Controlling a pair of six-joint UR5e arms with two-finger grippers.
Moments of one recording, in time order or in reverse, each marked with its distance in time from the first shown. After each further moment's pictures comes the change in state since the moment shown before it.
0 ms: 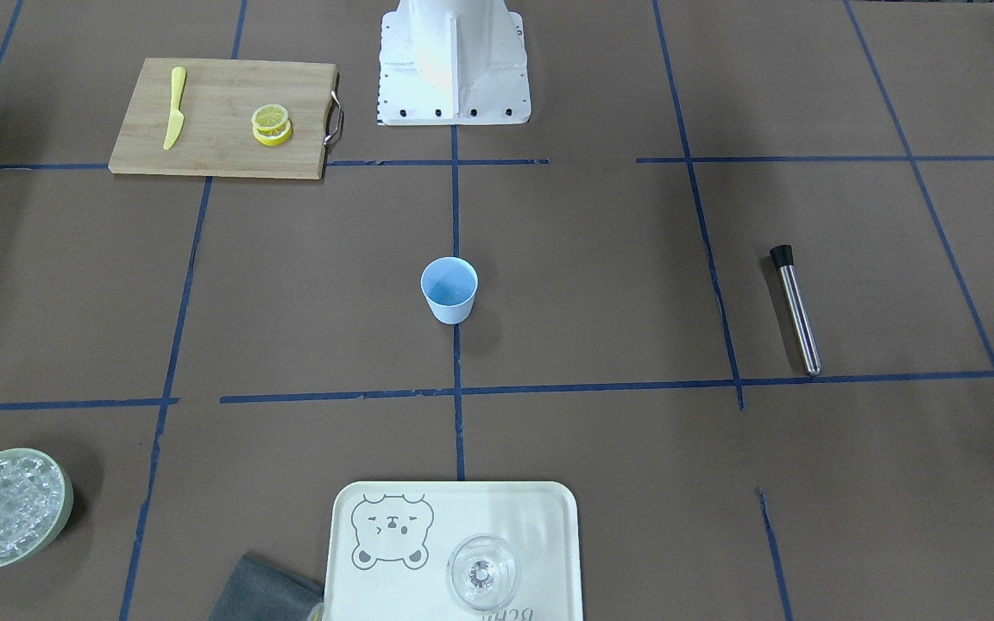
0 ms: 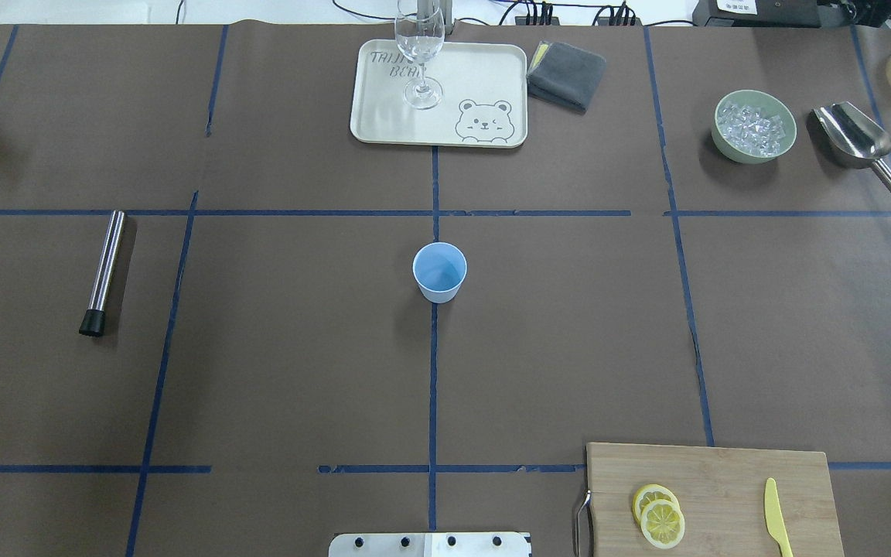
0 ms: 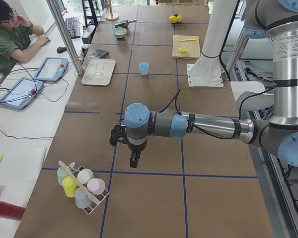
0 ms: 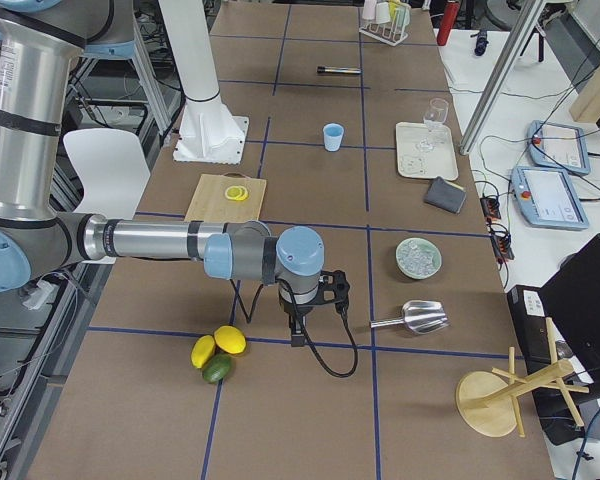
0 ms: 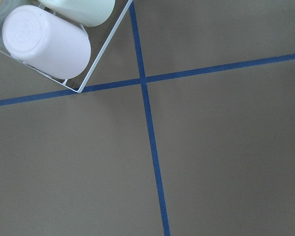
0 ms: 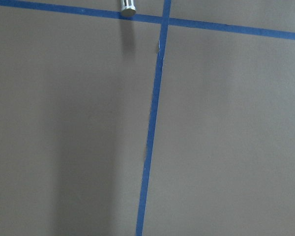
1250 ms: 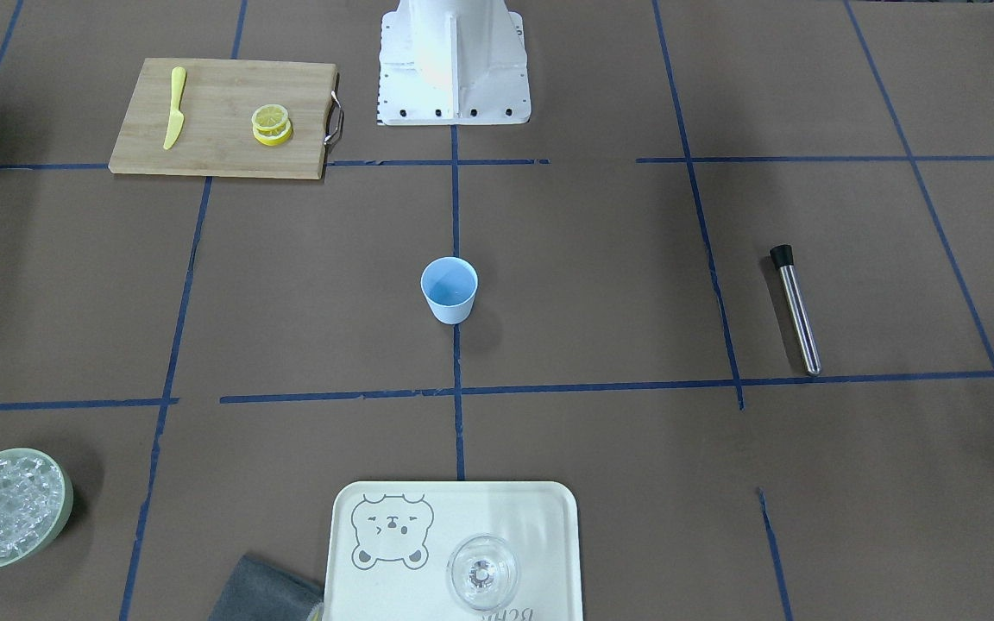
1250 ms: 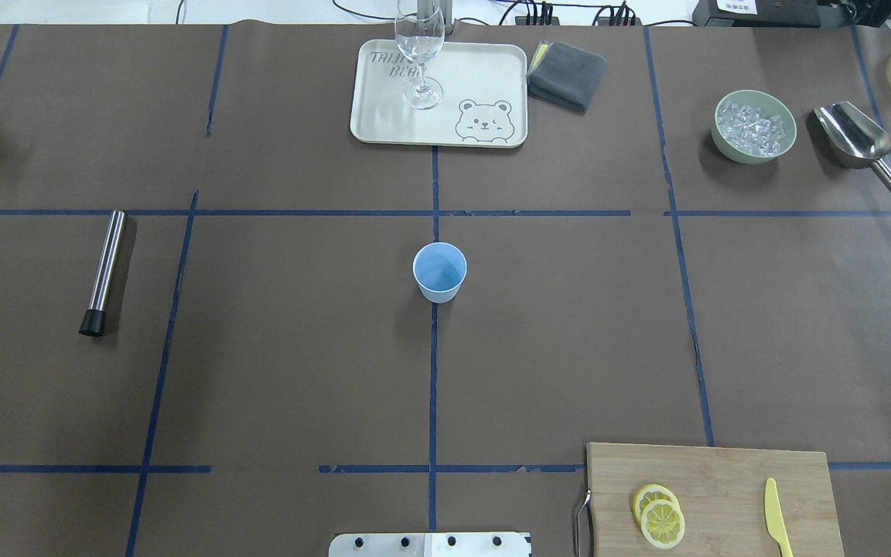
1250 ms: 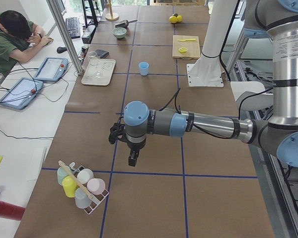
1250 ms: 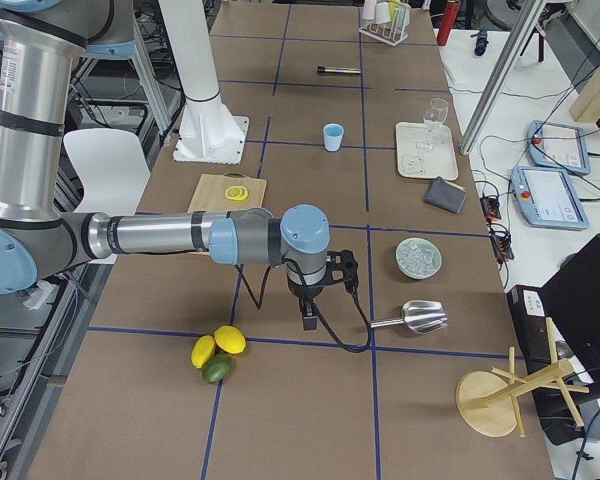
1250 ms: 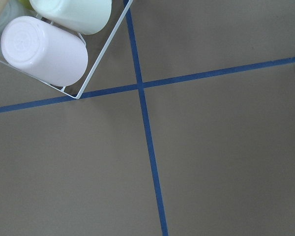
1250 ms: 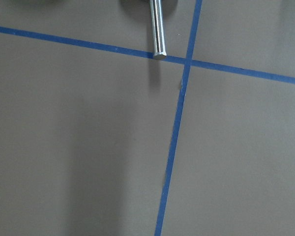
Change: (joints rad) left arm 0.000 -0.007 -0.004 -0.003 0.000 0.003; right arm -0.002 0.035 0.072 0.003 0.005 0.015
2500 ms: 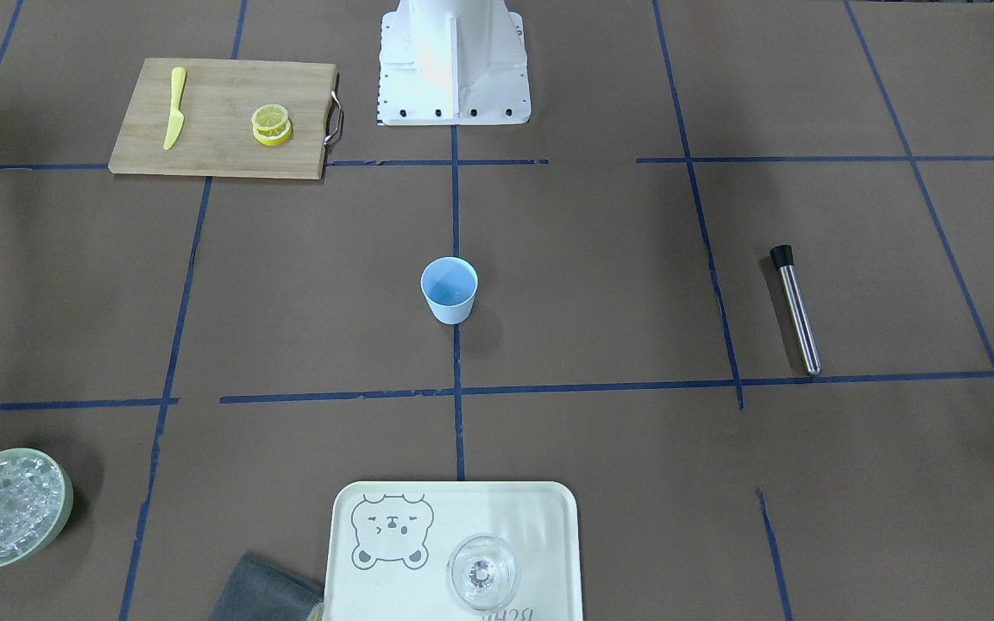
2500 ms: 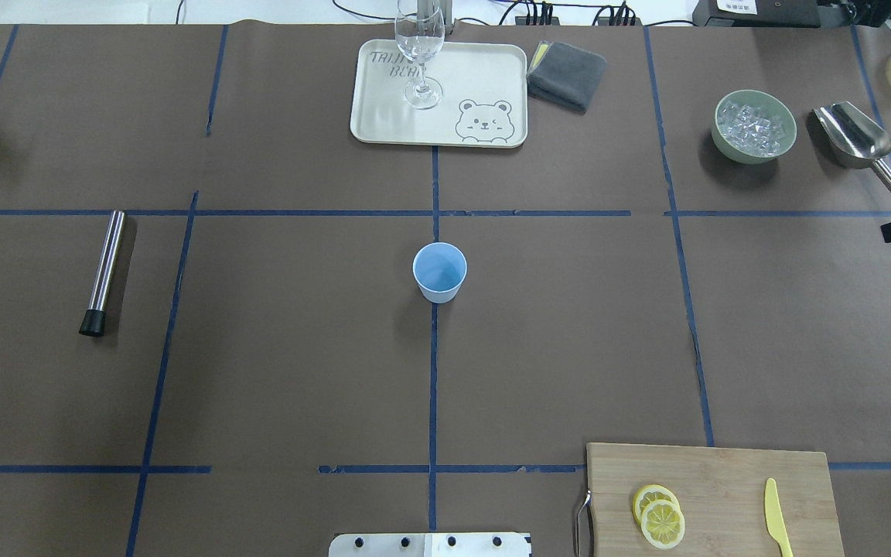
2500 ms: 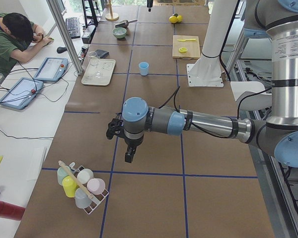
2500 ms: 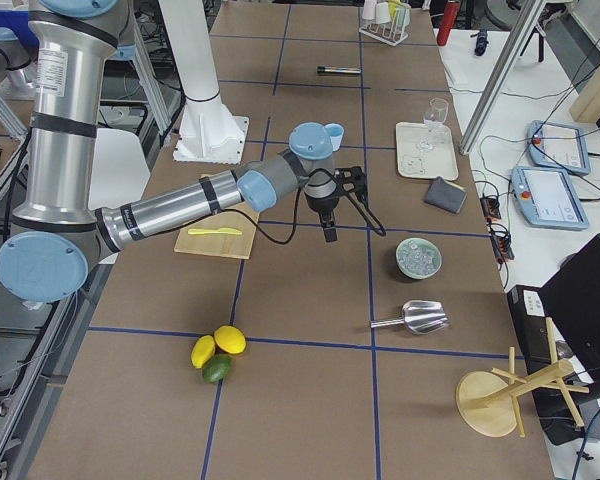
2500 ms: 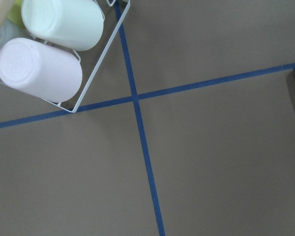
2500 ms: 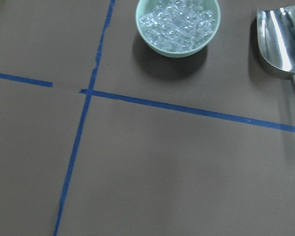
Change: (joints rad) left arm 0.004 -0.019 -0.005 -0.034 0.002 -0.001; right arm -0.413 0.060 0.217 0.277 -0.131 0.630
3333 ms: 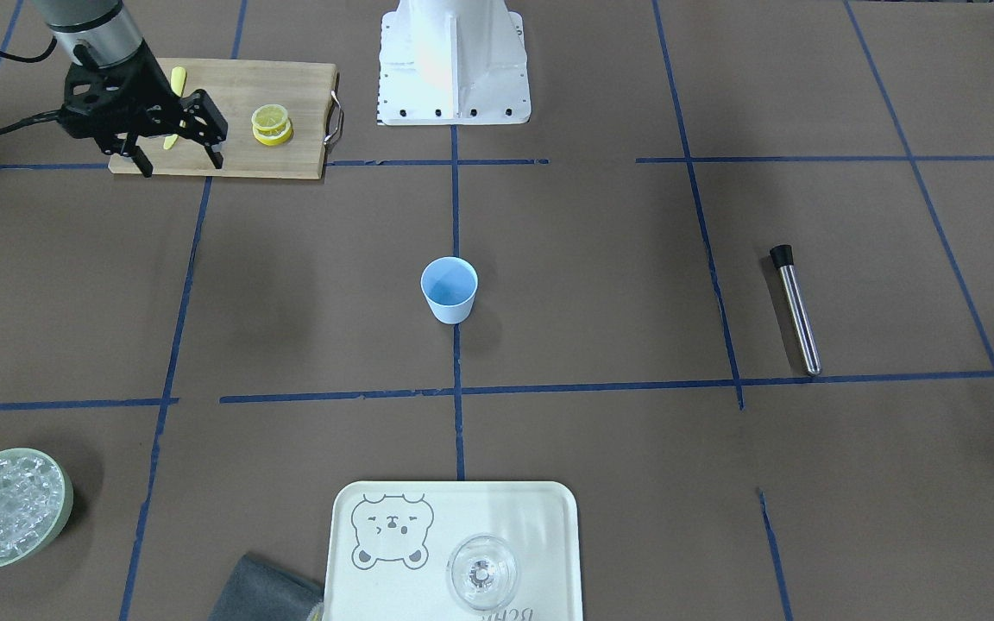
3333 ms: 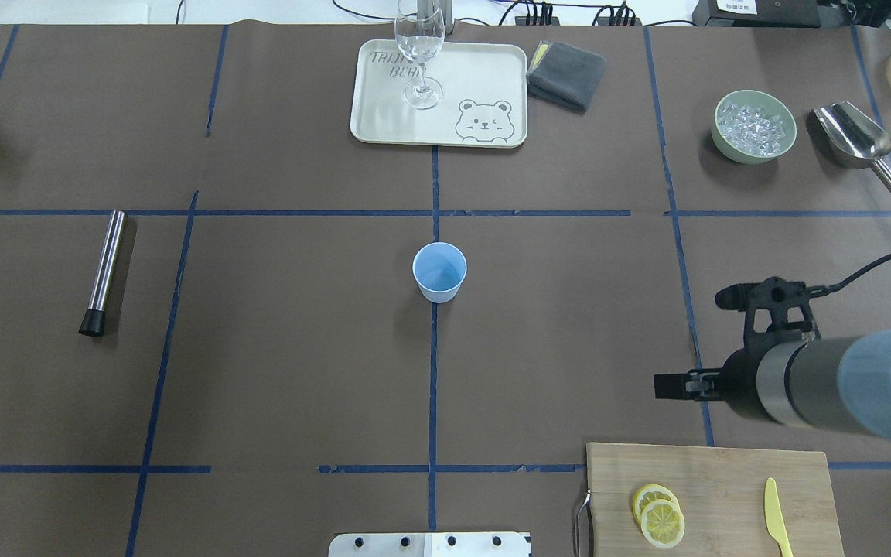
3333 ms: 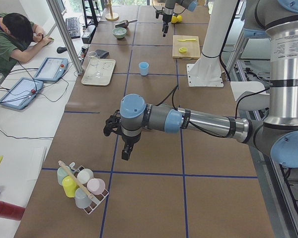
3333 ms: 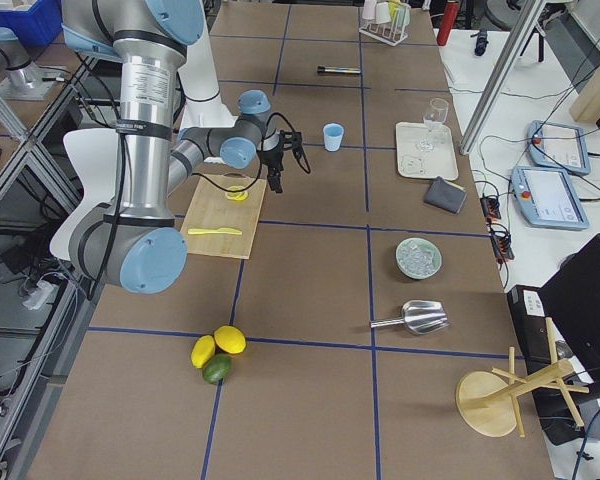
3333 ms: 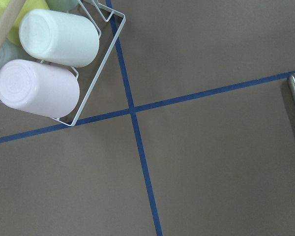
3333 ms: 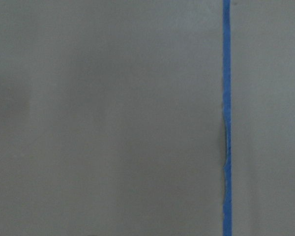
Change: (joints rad) left arm 0.002 -0.020 0.001 -0.001 0.004 -0.001; right arm -0.808 0.019 0.166 0.010 -0.584 0.785
